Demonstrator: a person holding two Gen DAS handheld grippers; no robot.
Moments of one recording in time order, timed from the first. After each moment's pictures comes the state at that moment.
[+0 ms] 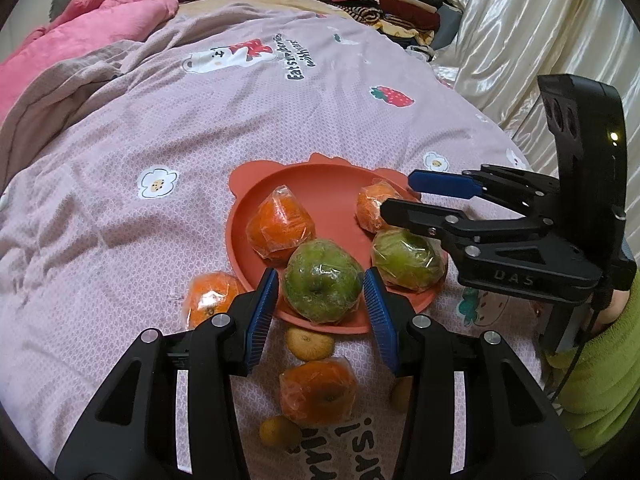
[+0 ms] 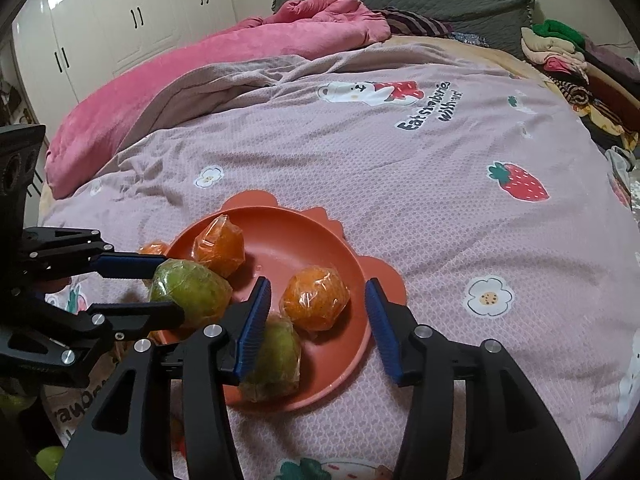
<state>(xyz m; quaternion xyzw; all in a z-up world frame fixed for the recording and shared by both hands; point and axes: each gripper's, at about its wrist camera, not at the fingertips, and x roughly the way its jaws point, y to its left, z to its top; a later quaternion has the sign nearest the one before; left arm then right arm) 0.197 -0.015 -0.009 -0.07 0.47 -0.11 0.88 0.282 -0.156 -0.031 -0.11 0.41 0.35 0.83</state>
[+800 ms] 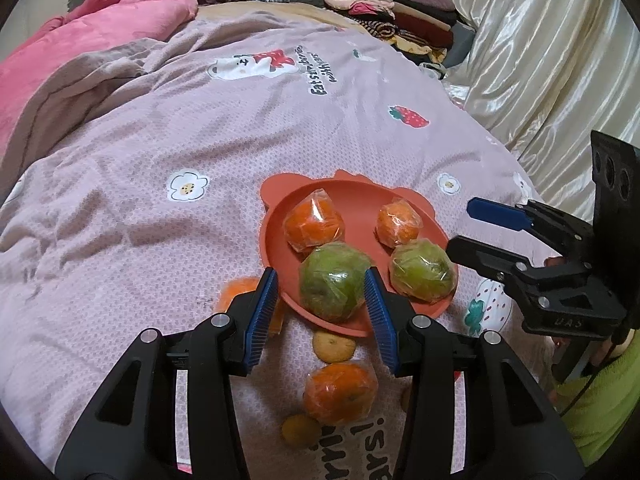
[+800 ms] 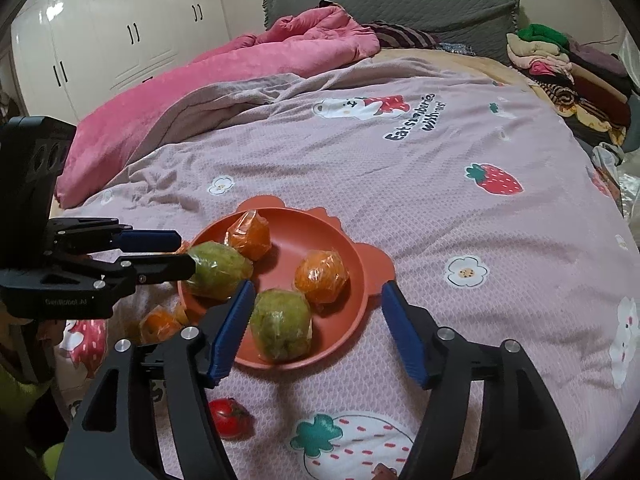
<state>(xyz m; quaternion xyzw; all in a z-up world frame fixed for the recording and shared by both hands) 0.192 0.004 -0.002 -0.09 0.45 -0.09 0.88 0.254 -0.180 -0.013 -0.09 0.39 0.34 0.85</state>
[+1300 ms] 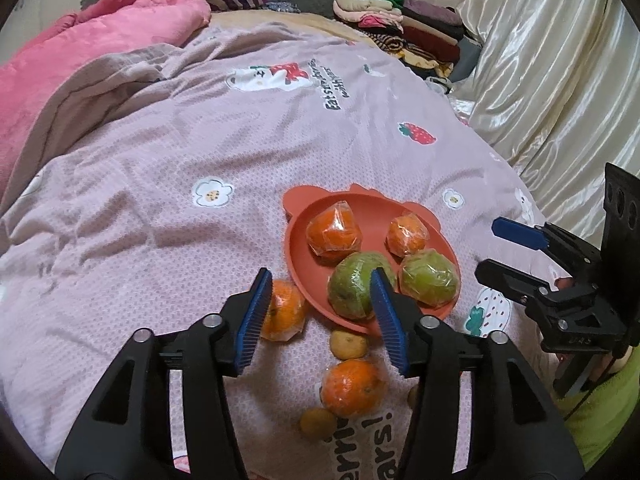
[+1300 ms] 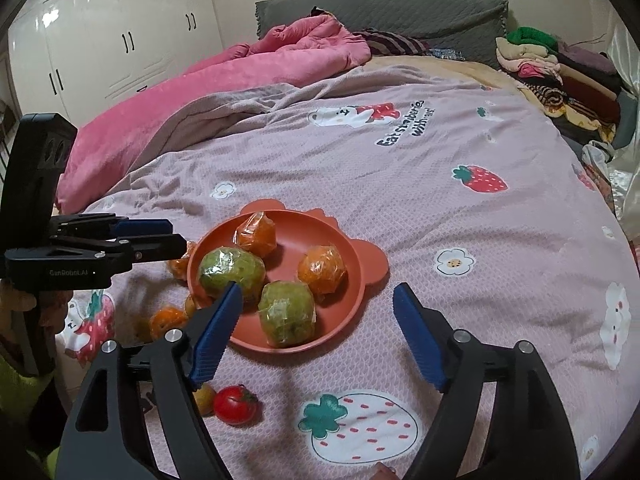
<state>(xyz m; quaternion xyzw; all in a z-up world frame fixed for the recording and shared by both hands) 0.183 0.020 0.008 -0.11 0.43 -0.07 0.89 0.237 -0.189 -0.004 -0.08 0.38 0.33 0.86</state>
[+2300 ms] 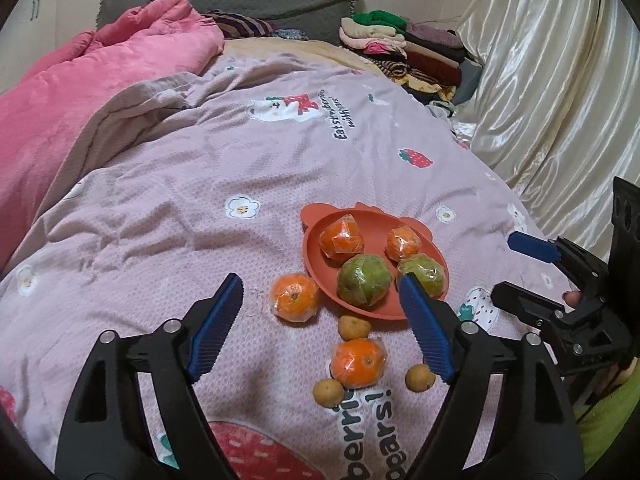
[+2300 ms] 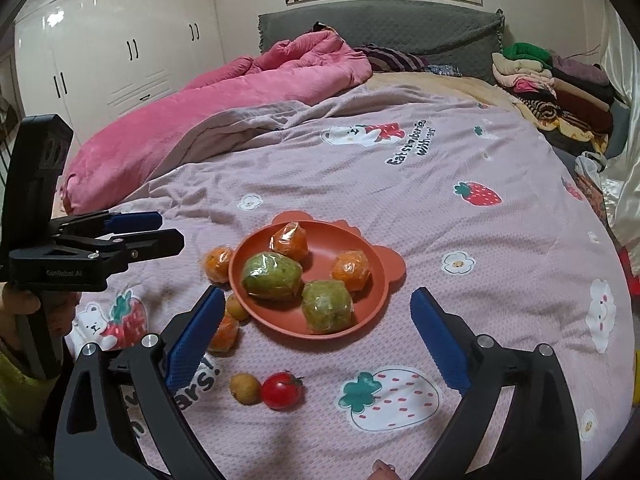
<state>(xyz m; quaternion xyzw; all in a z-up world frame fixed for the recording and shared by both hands) 0.146 0.030 0.035 -0.10 0.39 -0.05 0.91 0.194 -0.182 0.023 -0.08 0.35 0.33 0.87</state>
